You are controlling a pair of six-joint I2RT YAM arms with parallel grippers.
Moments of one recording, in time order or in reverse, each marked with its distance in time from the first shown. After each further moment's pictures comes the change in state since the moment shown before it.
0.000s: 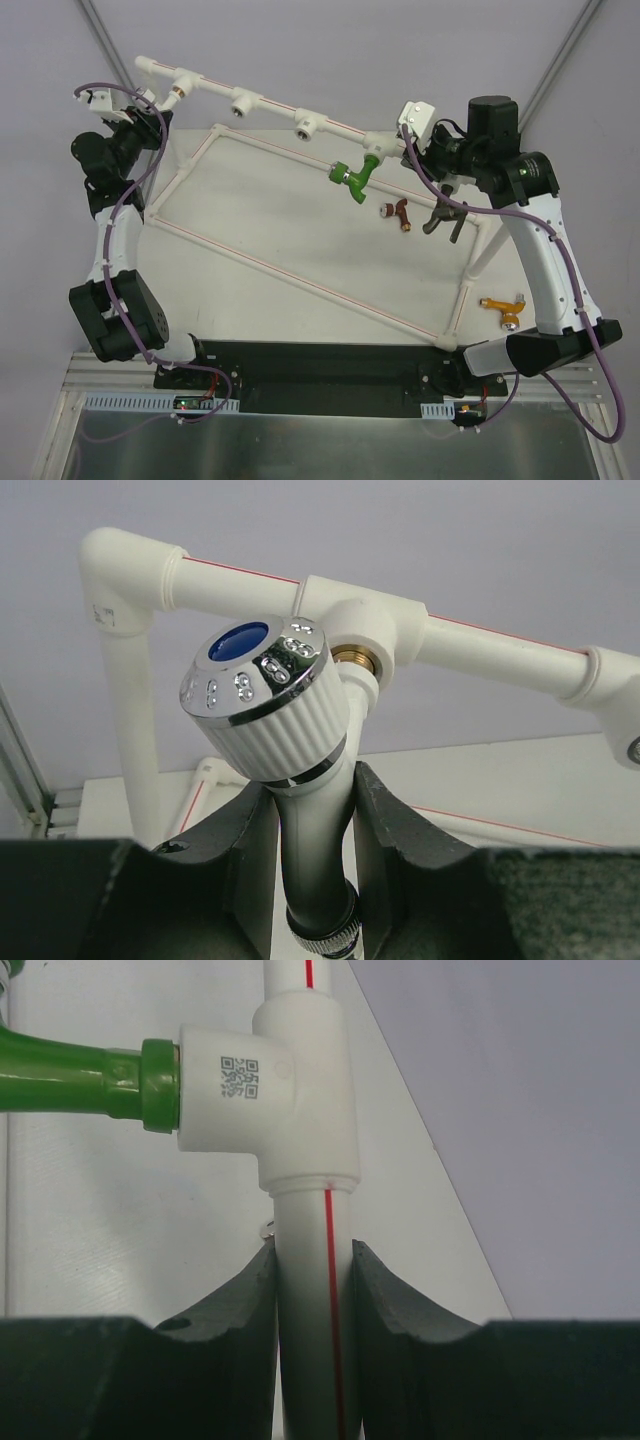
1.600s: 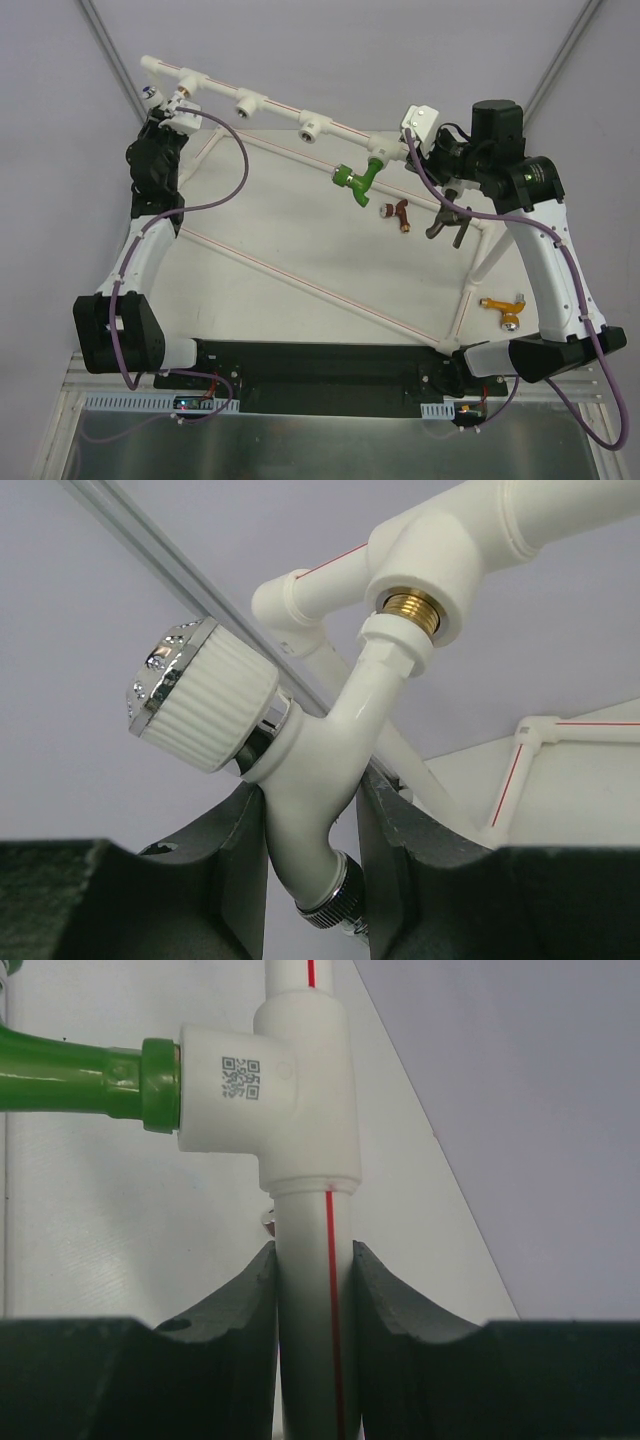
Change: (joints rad) left arm -0.305 -0.101 -0.109 -0.049 -0.660 1.032; right arm 0.001 -0.032 -0.018 -0.021 0.021 0.000
